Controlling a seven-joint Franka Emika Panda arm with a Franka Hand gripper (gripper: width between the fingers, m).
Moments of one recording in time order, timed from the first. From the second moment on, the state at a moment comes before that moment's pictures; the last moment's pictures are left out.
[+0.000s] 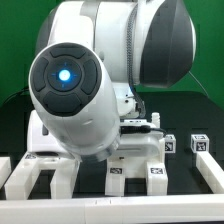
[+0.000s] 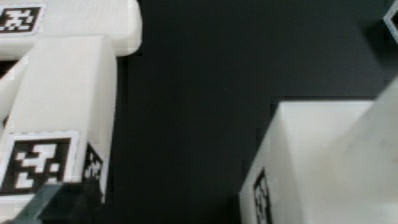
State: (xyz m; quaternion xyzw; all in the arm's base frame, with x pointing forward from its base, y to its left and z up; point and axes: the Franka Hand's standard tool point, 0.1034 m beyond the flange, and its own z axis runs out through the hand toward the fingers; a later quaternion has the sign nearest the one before) arm 0.537 -0.040 0.029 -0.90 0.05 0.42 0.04
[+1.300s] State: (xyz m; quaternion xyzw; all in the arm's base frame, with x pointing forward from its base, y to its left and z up) arm 0.585 -0.099 0.090 -1.00 0.02 0.01 0.01
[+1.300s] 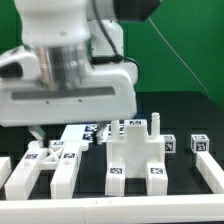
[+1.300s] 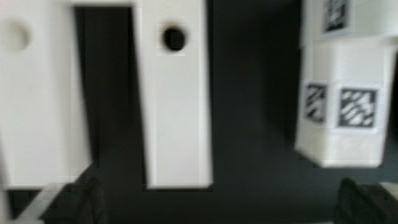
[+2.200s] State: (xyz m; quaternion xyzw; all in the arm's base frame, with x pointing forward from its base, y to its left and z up) arm 0.561 -0.107 0.063 -0.99 0.11 0.03 0.01
